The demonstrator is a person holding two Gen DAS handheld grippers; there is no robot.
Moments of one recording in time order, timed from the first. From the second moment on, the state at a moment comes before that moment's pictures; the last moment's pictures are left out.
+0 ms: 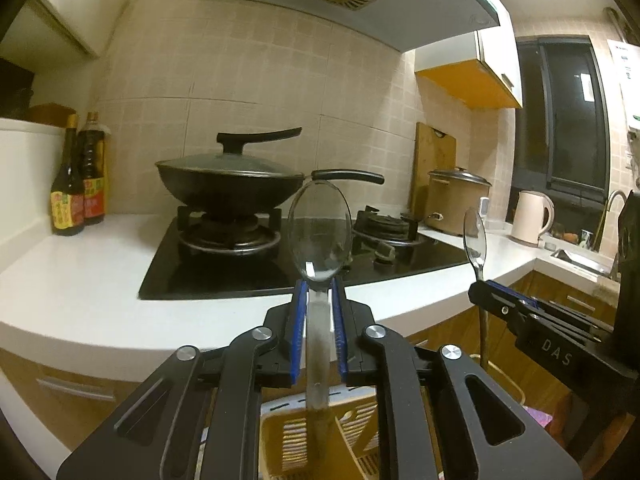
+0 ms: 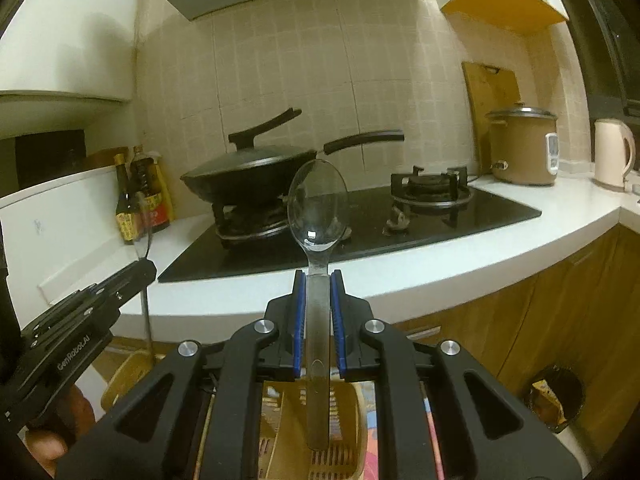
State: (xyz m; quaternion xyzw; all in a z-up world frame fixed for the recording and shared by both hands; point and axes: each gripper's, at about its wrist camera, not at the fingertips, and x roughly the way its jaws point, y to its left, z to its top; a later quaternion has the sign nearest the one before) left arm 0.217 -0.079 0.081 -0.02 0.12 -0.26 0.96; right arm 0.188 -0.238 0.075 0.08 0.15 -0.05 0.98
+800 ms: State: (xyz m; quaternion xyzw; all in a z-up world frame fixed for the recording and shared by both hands) left arm 0.108 0.016 0.038 -0.01 0.28 -0.26 0.92; right arm 0.049 -0.206 0.015 0.12 0.30 0.02 0.95
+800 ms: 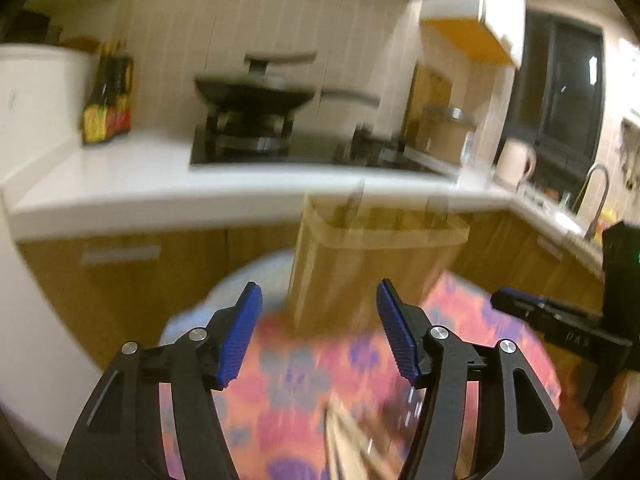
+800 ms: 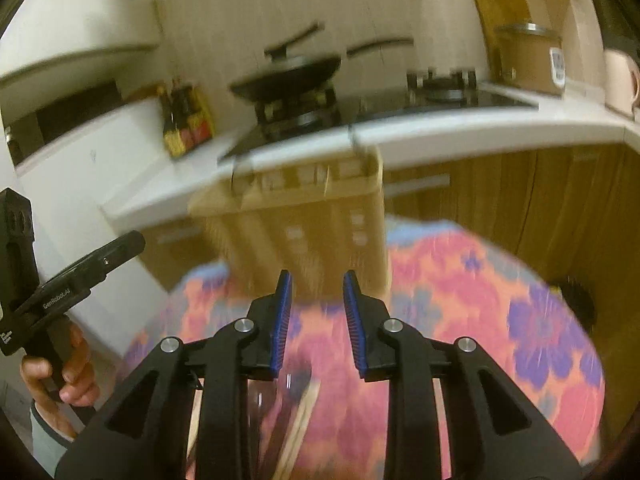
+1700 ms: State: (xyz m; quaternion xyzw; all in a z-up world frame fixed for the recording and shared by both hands) left arm 0.064 0.011 -0.062 0.14 0.46 -0.26 0.84; right arm 0.038 -0.153 -0.077 0.07 0.50 0.01 0.86
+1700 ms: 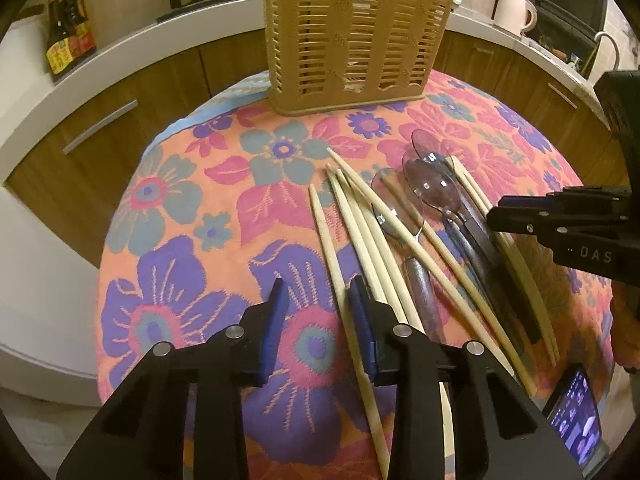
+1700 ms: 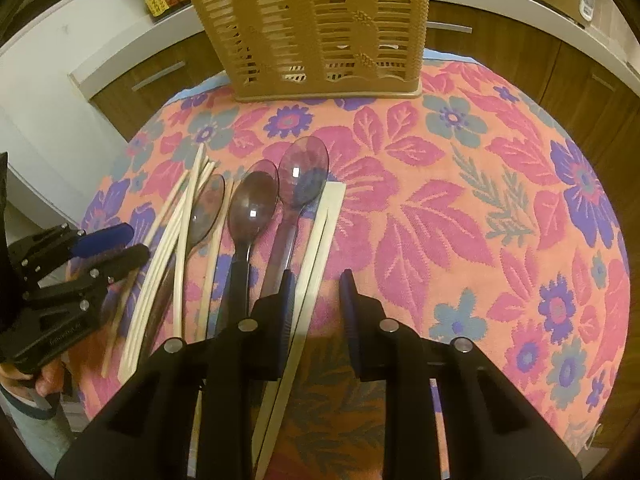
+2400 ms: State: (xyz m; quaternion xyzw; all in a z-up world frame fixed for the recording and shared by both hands) left arm 0.074 -0.001 -0.063 0.13 0.47 -0.25 0.84; right arm 0.050 -0.177 -0.073 0.04 0.54 -0.01 0.84
